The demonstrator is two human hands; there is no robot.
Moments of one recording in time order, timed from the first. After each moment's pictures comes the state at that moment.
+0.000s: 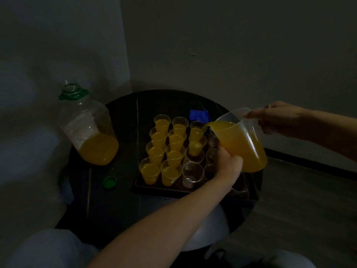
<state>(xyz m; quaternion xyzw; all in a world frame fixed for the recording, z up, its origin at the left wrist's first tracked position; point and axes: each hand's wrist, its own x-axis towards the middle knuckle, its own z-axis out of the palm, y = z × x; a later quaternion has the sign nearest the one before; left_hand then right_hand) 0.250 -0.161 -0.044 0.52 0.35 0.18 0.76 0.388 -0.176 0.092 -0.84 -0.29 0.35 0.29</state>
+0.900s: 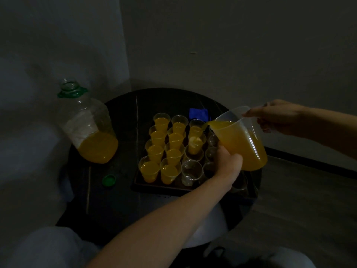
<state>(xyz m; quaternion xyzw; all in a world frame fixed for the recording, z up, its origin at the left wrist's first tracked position) 0.250 -0.163 -0.039 0.52 0.36 0.18 0.76 0.389 -0.176 0.092 -0.85 -0.28 0.34 0.28</state>
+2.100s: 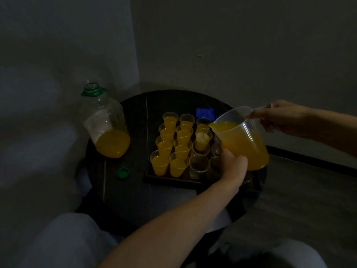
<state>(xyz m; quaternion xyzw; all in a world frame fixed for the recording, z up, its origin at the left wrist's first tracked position) 0.221 -0.191 -0.040 0.48 0.37 0.22 0.77 0.359 -0.201 0.098 -0.82 -0.35 0.34 0.29</state>
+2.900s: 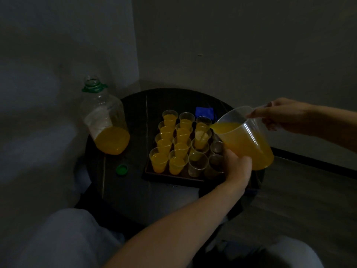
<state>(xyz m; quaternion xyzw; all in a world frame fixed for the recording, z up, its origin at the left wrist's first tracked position) 0.229 -0.209 -0.041 0.43 0.37 0.22 0.79 0.354 -0.207 0.111 -0.83 -0.35 0.35 0.26</state>
